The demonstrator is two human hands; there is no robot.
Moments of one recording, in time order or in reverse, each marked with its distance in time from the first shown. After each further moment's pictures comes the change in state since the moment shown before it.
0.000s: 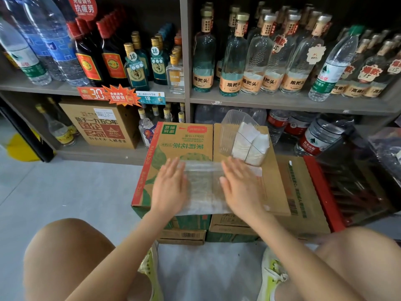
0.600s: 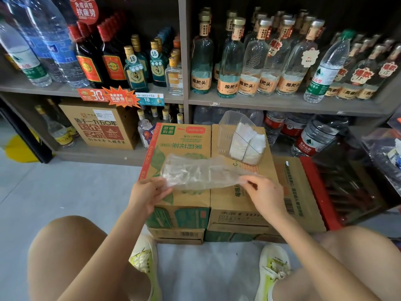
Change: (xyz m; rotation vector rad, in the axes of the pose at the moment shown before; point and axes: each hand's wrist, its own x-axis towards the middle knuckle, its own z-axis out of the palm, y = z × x) left_hand -0.007 -0.020 -0.033 -1.350 0.002 -0.922; right_hand -0.021 0.047 -0.013 0.180 0.262 0.079
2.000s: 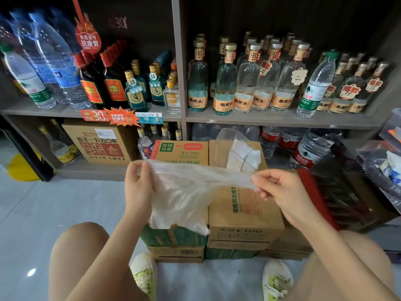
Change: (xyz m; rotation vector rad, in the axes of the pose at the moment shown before) left_hand -0.032 0.046 0.030 0.214 0.170 0.615; right_hand 0.013 -0.037 -0.094 0.887 -0.170 0.347
